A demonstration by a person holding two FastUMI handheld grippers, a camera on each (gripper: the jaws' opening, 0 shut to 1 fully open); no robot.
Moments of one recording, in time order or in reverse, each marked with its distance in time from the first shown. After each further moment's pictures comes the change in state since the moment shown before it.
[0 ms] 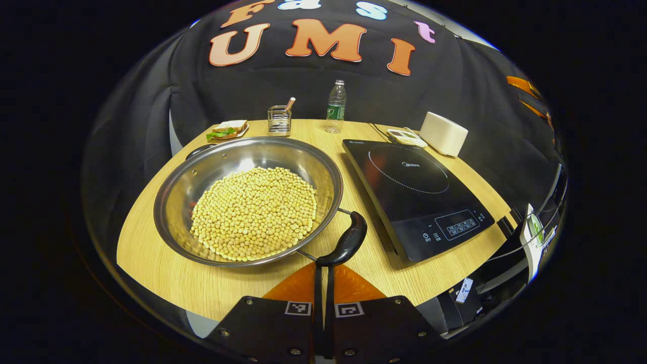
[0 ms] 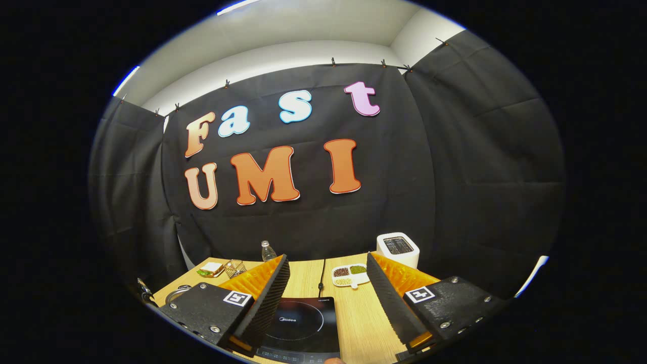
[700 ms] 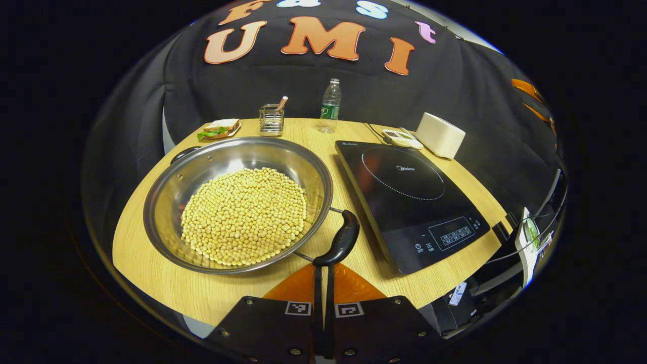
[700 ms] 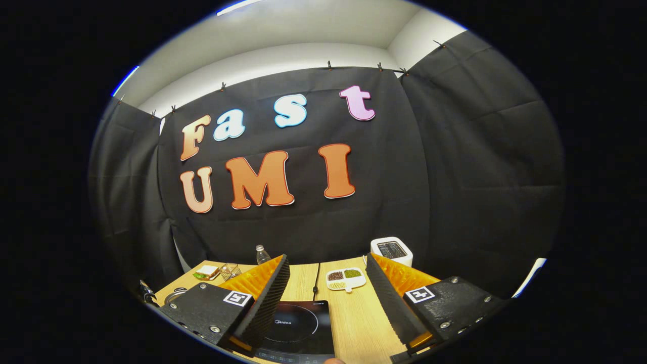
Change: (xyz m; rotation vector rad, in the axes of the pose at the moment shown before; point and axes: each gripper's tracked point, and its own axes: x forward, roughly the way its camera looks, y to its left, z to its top) left arm 0.013 -0.012 0.014 -0.010 0.012 -0.040; right arm -0.002 -0.009 0.012 -0.007 -0.017 -0.025
